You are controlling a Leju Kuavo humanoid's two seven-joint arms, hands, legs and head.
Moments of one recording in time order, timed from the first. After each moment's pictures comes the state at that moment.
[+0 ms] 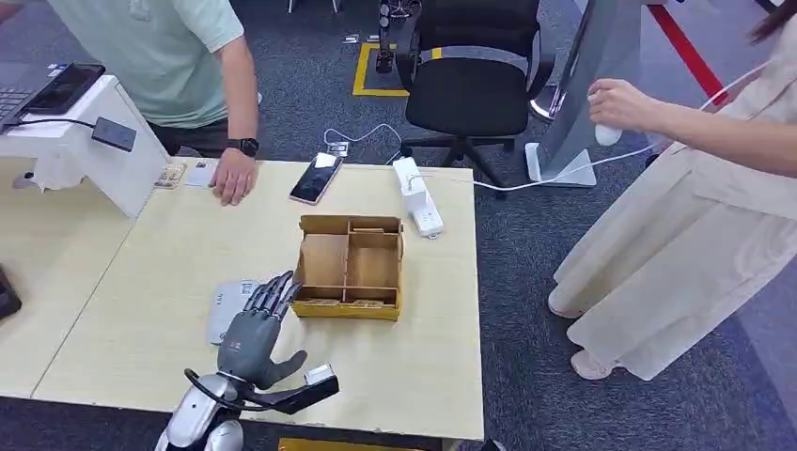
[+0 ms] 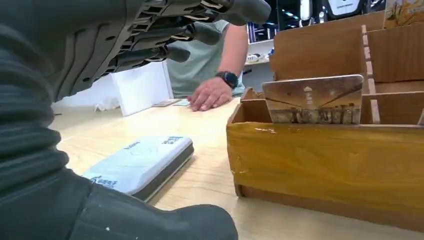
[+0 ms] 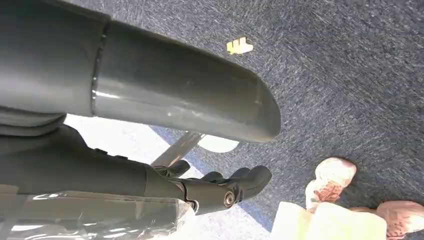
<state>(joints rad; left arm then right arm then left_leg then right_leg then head) 0.06 -0.07 -0.11 -1.46 -1.24 0.18 -0.31 -0.09 0.20 -0.35 -0.37 1.57 -0.46 0.09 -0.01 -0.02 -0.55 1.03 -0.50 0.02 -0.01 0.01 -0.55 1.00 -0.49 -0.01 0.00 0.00</state>
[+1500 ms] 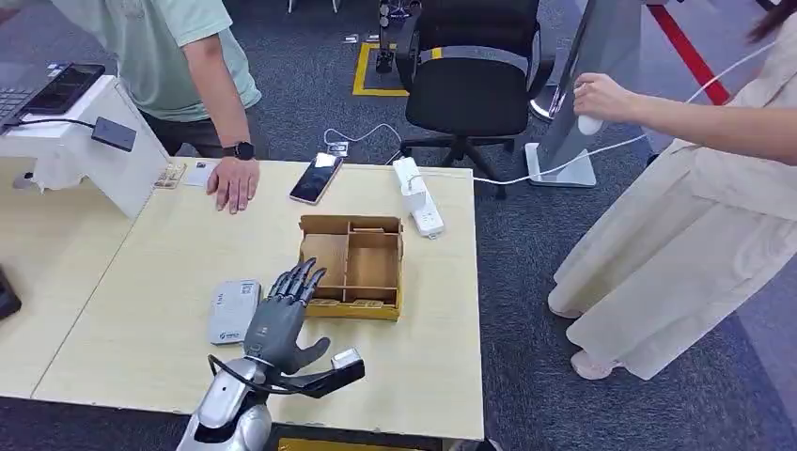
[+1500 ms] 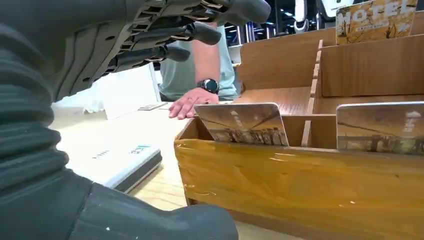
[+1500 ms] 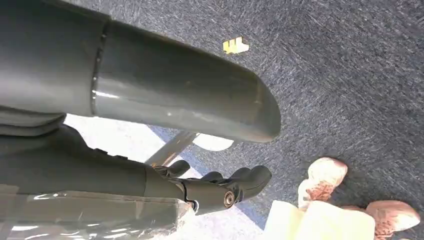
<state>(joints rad) -0.02 -0.15 -0.15 -1.39 -1.31 0.18 -0.26 -0.10 0.21 -0.33 -0.36 1.57 -0.46 0.09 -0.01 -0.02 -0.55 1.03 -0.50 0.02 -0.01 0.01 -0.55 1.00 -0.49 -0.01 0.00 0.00</state>
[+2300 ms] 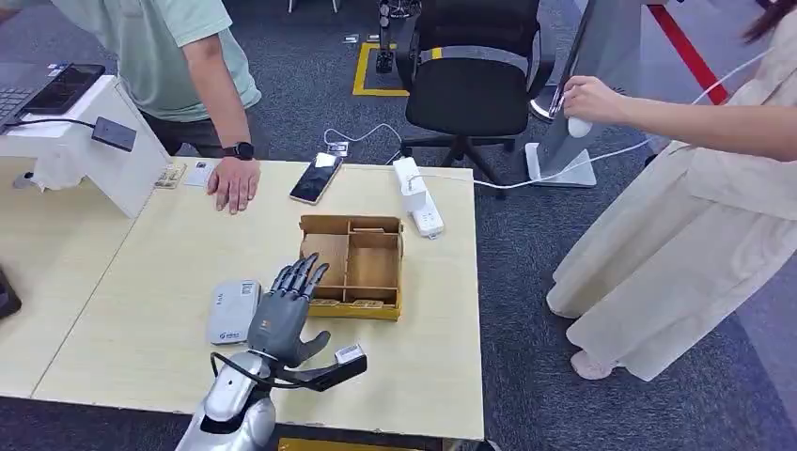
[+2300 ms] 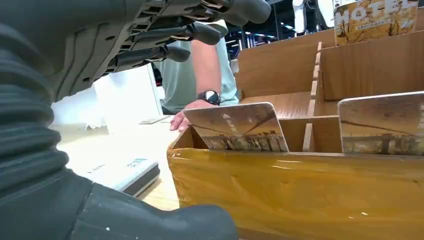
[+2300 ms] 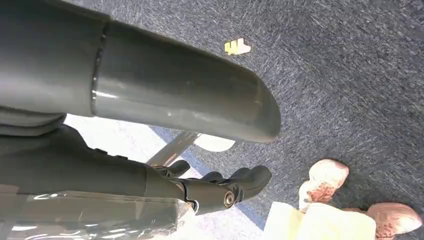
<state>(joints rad) -0.07 -0.14 -0.15 -1.33 -1.37 0.24 -0.24 -0.10 0.21 -0.32 -0.36 1.57 -0.46 0.10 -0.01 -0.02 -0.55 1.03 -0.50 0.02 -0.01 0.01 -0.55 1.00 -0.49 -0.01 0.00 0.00</state>
